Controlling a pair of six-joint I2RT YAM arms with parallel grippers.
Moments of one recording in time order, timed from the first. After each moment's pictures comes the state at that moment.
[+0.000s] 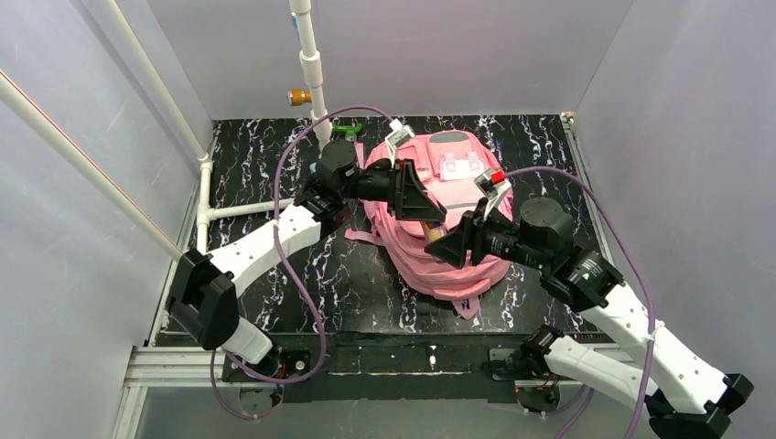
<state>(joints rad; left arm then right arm) -0.68 1.49 1.18 0.42 1.05 -0.90 0.76 0.78 0.95 -0.43 -0.33 0.45</state>
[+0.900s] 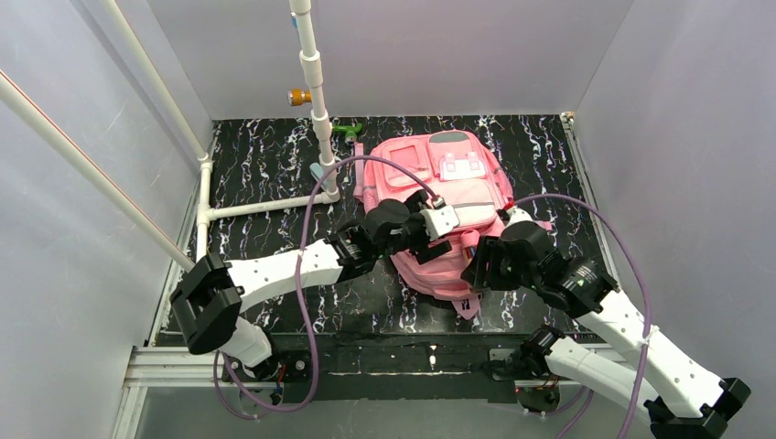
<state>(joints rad) -1.01 1.47 1.00 0.14 0.02 0.36 0.76 0.72 0.86 -0.94 0.09 0.69</state>
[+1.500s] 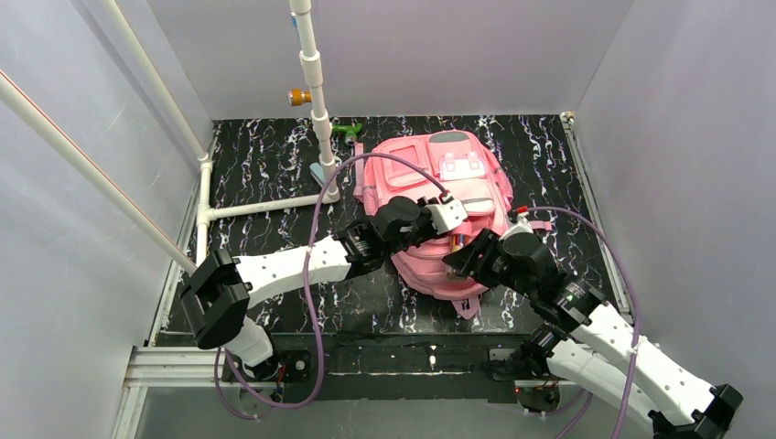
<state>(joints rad) -1.04 1.54 1.08 0.12 -0.16 0.44 0.76 0.64 0.66 -0.59 0.04 0.98</state>
